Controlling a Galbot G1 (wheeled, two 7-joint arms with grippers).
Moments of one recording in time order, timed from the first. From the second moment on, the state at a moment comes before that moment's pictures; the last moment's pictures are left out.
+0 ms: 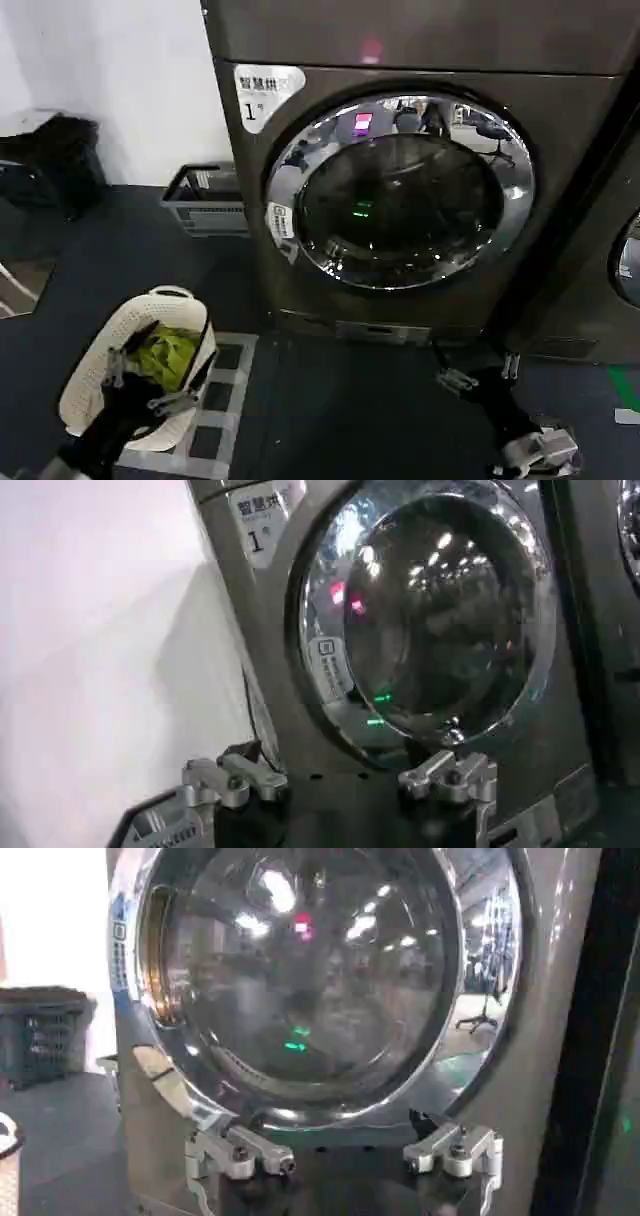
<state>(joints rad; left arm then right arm) 1.95 -1.31 -0.98 -2.50 -0.24 0.02 0.42 -1.66 1.43 0.75 2.26 0.23 -0.11 -0.35</state>
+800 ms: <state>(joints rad) 1.95 -1.34 -0.99 -2.48 -0.21 -0.02 0.42 -1.25 1.08 0.53 2.10 0.46 -0.20 -0.47</state>
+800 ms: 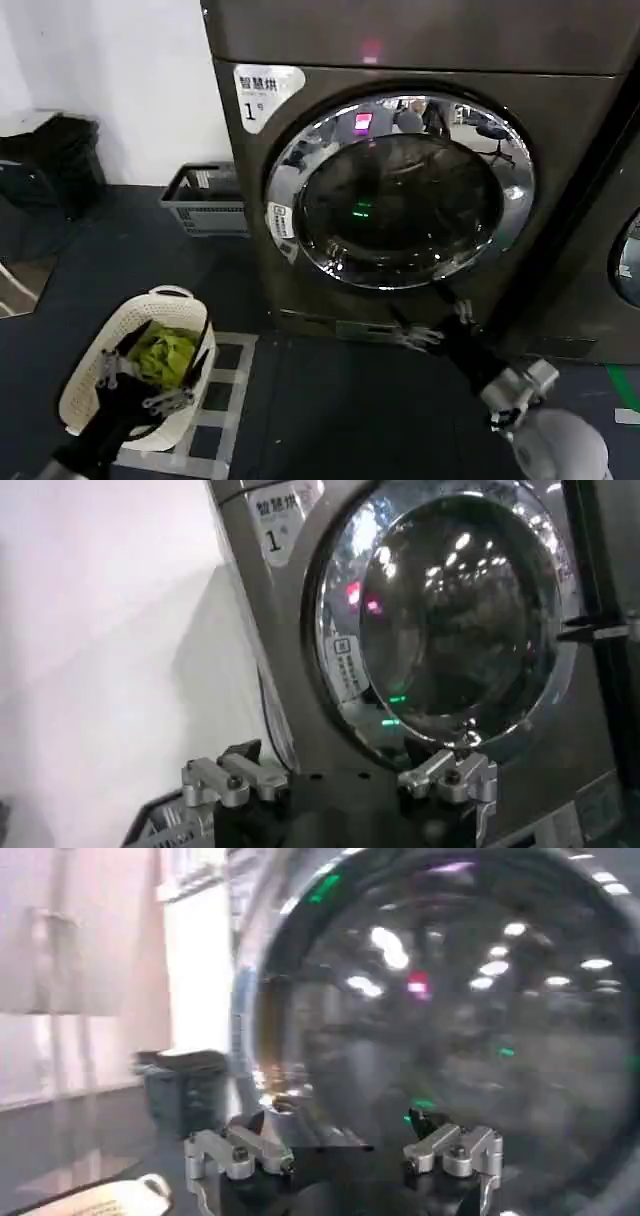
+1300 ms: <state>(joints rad) 1.97 -1.36 -0.98 -2.48 -0.18 -0.03 0.42 -0.95 1.06 0.28 1.93 0.45 -0.25 -0.45</state>
